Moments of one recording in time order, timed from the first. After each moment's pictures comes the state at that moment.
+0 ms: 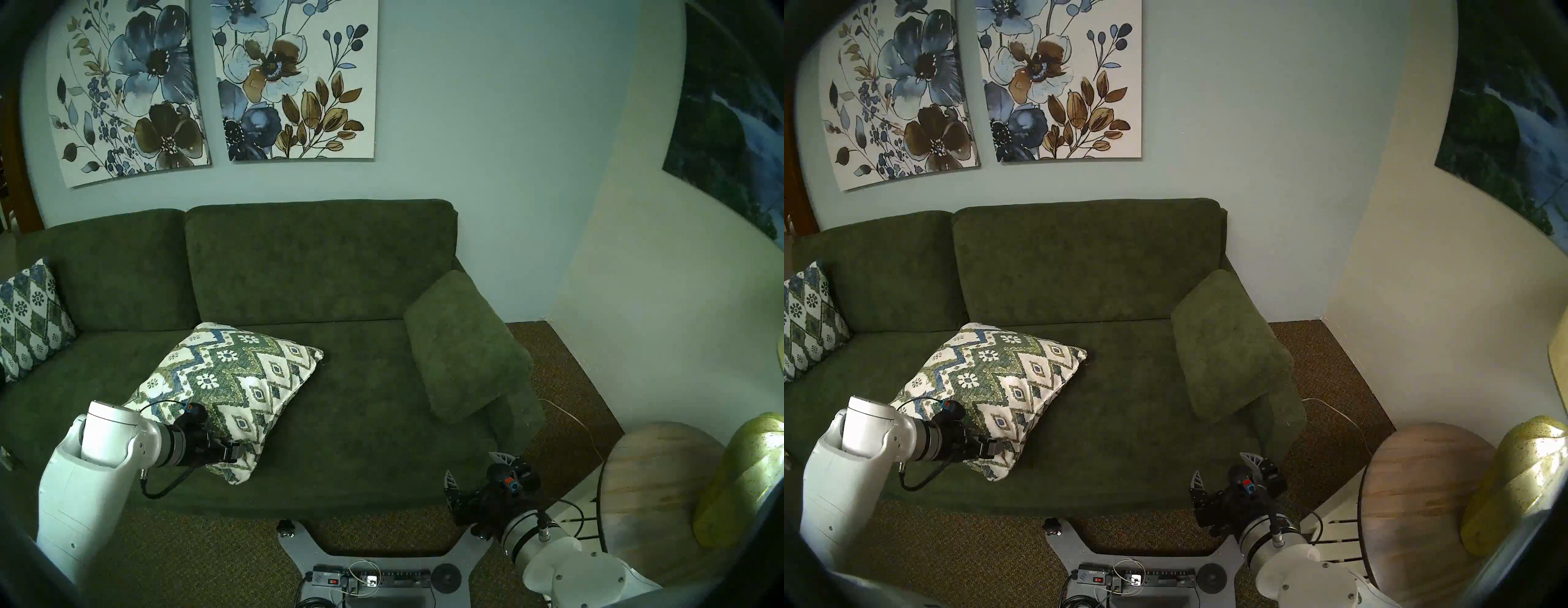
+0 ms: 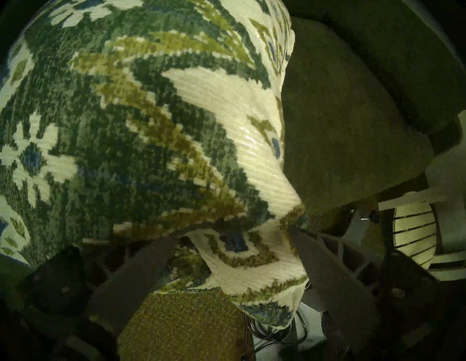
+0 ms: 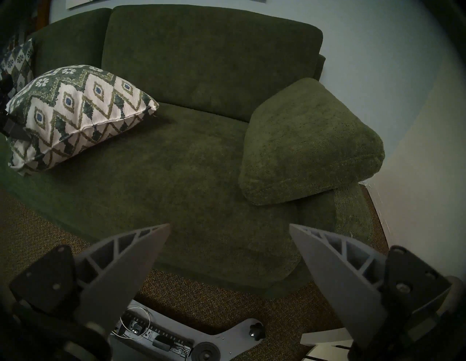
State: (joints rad) left arm 1.98 -0.90 -1.83 -1.72 -0.41 0.90 -0.49; right arm -2.51 -1.08 1.32 -2.33 0.07 0.32 -0.24
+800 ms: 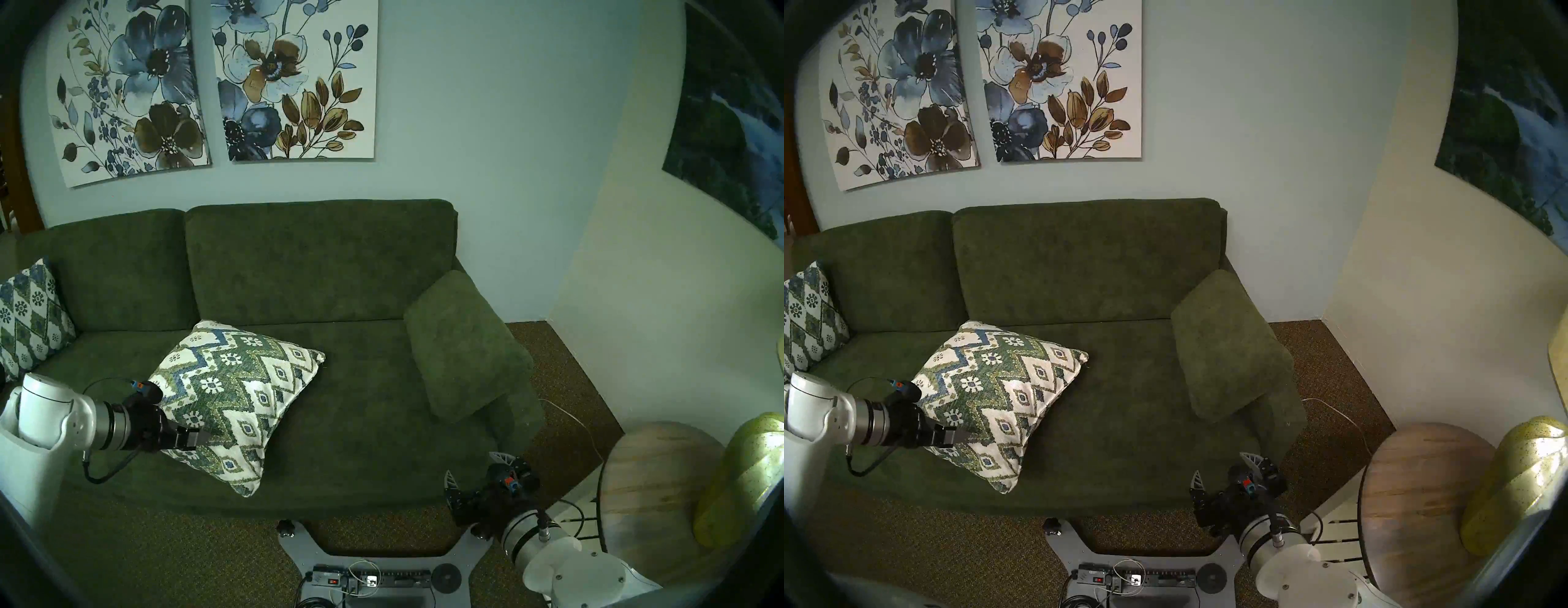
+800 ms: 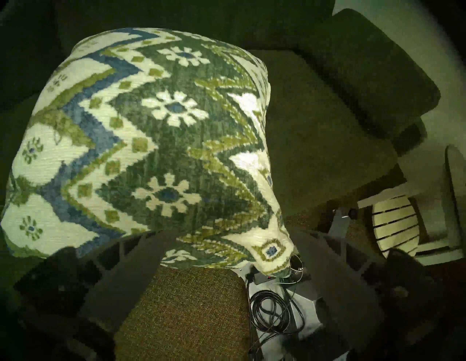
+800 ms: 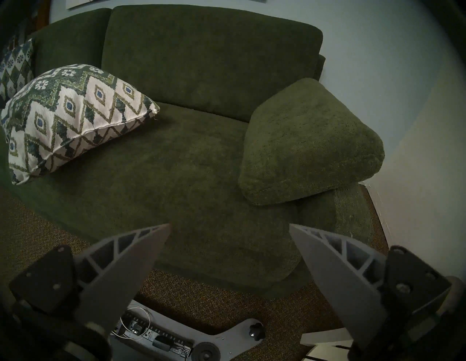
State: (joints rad) left arm 2.20 -0.78 -2.18 -1.84 -0.48 0.91 -0.75; right arm -2.51 -1.08 1.32 -2.33 0.07 0.32 -0.24
